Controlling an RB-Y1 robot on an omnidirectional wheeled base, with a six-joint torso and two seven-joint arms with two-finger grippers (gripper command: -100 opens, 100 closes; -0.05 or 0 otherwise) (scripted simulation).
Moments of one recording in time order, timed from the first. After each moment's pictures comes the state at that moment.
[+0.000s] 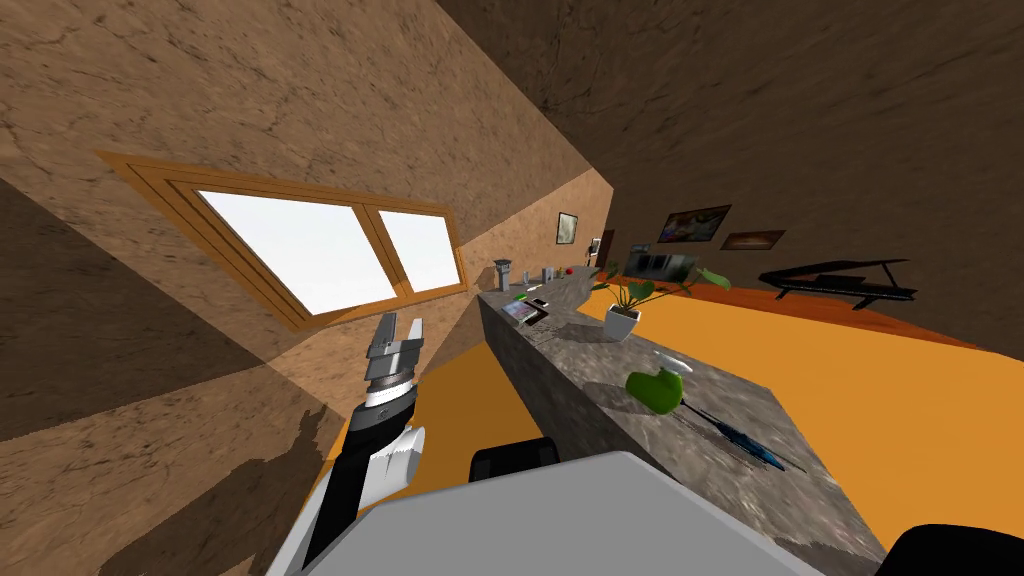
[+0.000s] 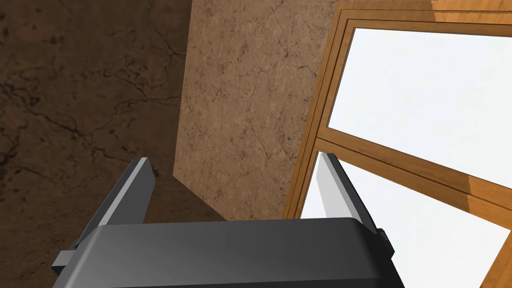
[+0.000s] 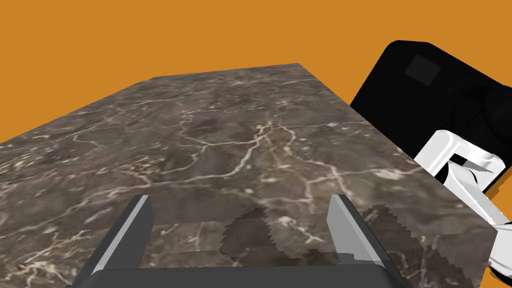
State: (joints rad) left arm 0.48 -0.02 0.00 -2.28 -0.10 -0.54 0.03; right arm 0.76 -1.65 0.66 -1.03 0.41 -0.64 0.25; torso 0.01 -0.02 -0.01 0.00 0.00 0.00
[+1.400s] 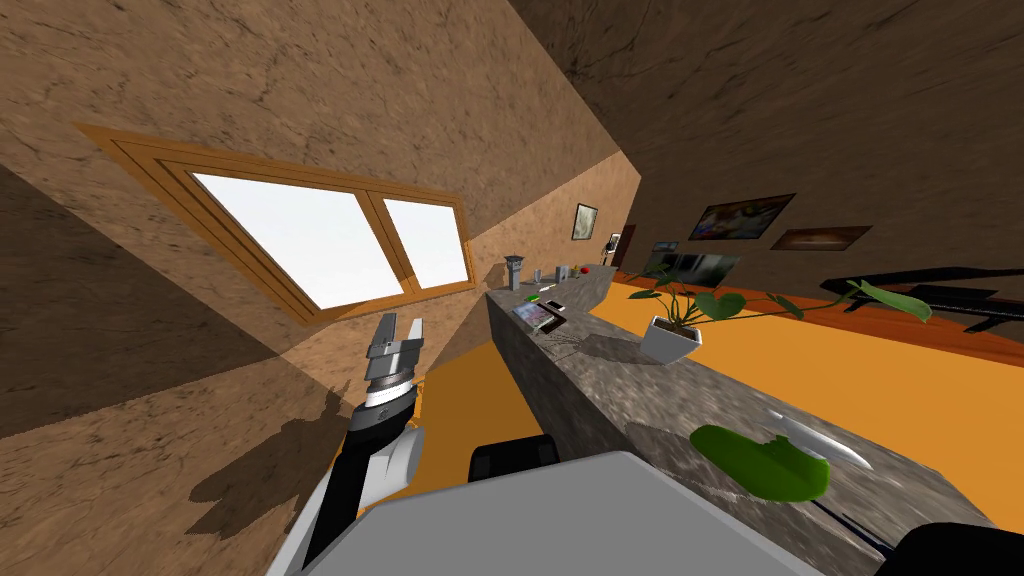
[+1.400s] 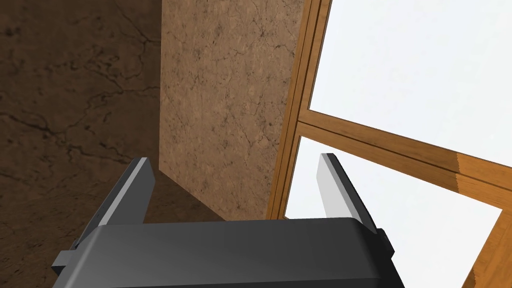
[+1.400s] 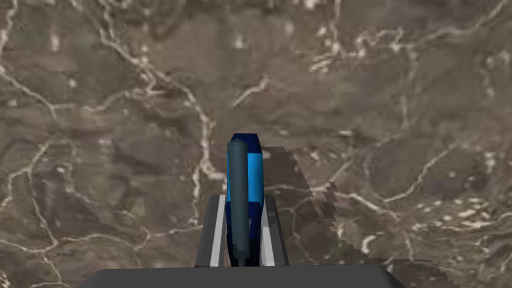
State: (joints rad) left arm 0.48 -0.02 0.00 -2.28 -0.10 -0.54 0.03; right arm 0.69 -1.62 0.66 -1.00 0.43 -0.62 0.27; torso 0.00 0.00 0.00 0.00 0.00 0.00
